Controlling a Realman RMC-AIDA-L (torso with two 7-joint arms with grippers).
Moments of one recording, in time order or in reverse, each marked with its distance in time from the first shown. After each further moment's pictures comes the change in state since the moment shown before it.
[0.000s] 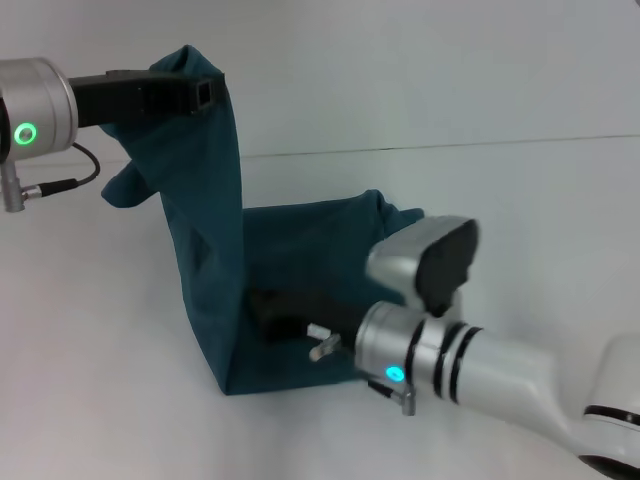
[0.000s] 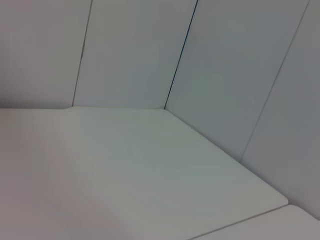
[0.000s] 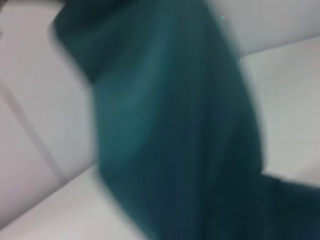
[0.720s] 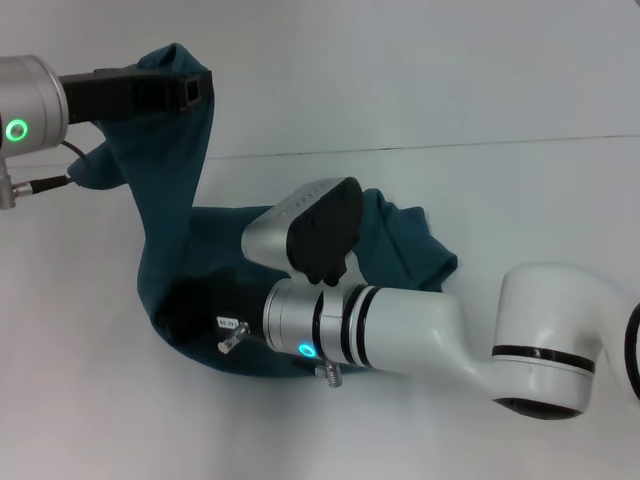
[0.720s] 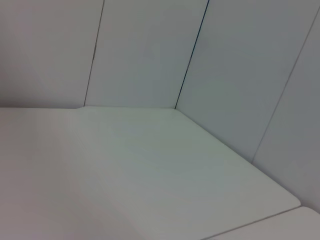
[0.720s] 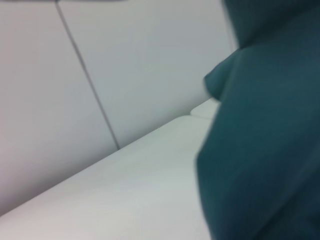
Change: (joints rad) left arm -0.006 0.002 -0.014 -0.002 0.027 -0.007 -0.016; right arm 0.252 0.013 -0.168 0.066 0.148 0.155 -0.011
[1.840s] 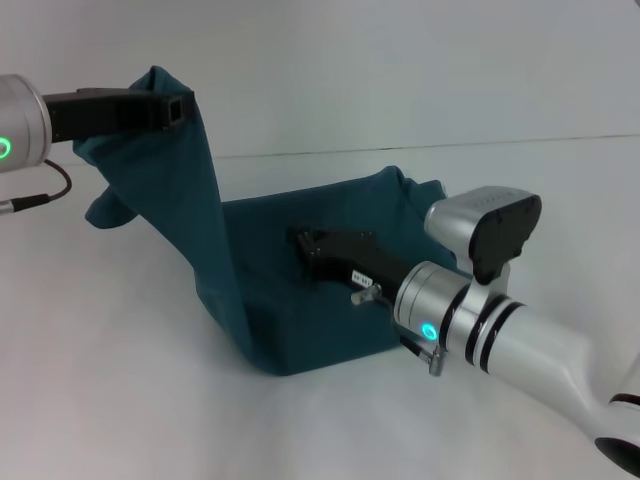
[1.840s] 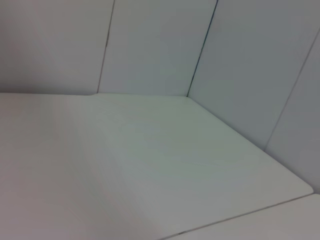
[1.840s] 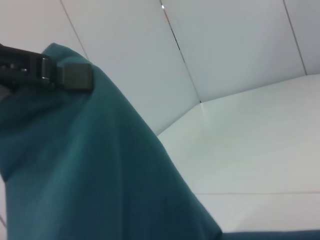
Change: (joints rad) left arm 0.031 -0.003 -0.008 0.028 0.038 0.029 -0.015; right arm -0.235 -0.020 0.010 -0.142 0.246 -0.271 -0.095
